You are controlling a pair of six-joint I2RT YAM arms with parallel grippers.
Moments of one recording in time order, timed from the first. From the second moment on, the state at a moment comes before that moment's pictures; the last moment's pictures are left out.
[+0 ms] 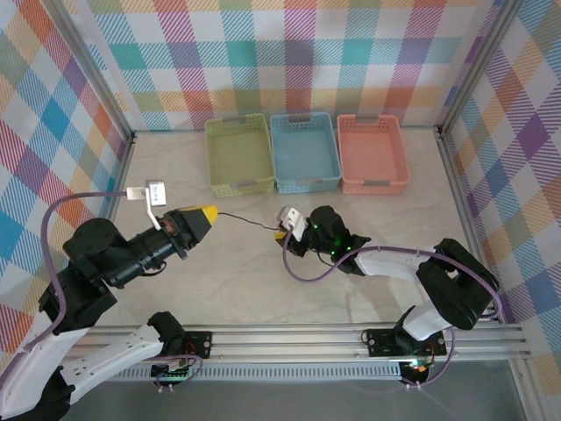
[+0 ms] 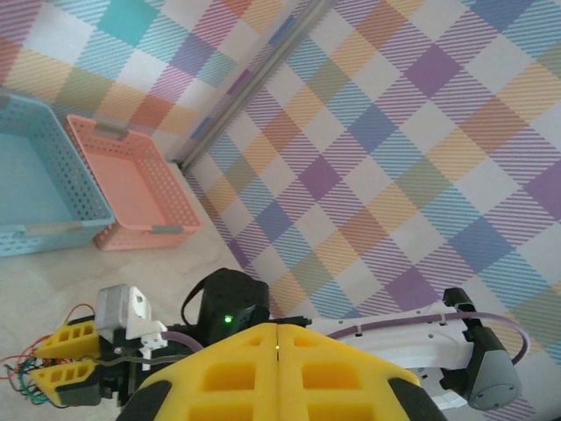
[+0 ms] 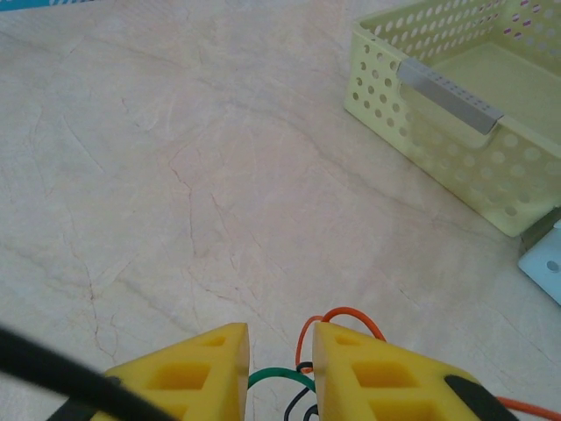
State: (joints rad) left arm -0.79 0.63 1.20 -0.60 0.09 -0.73; right arm 0.80 1.50 0.67 0.37 -0.22 -0.22
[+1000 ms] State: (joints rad) left arm -0.79 0.55 1.39 -0.74 -0.02 -0.61; right arm 0.76 1.53 0.69 0.28 -0.13 -0.19
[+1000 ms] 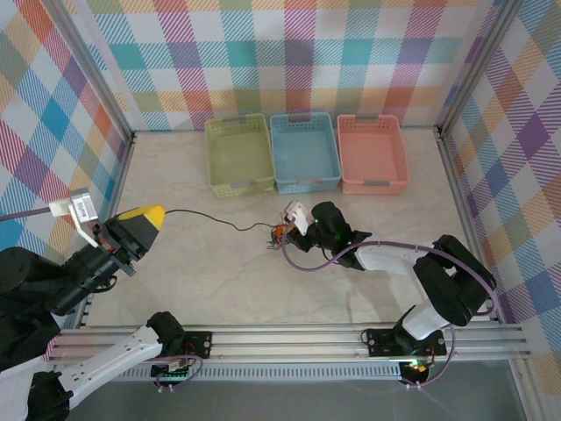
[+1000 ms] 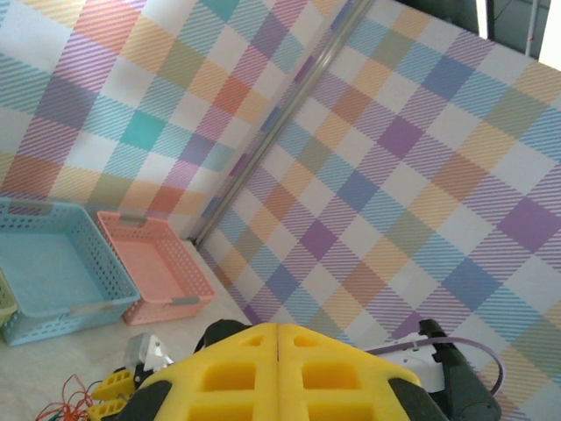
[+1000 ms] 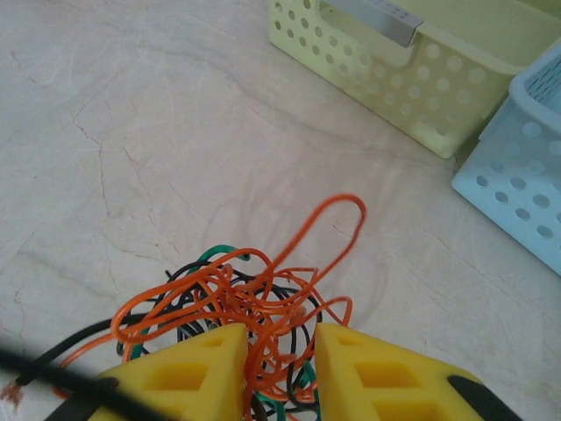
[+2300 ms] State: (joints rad) left arm -0.79 0.84 1.34 -0.52 0.34 -0.88; right arm 0.77 1.40 0.54 0.54 -0.40 -0.19
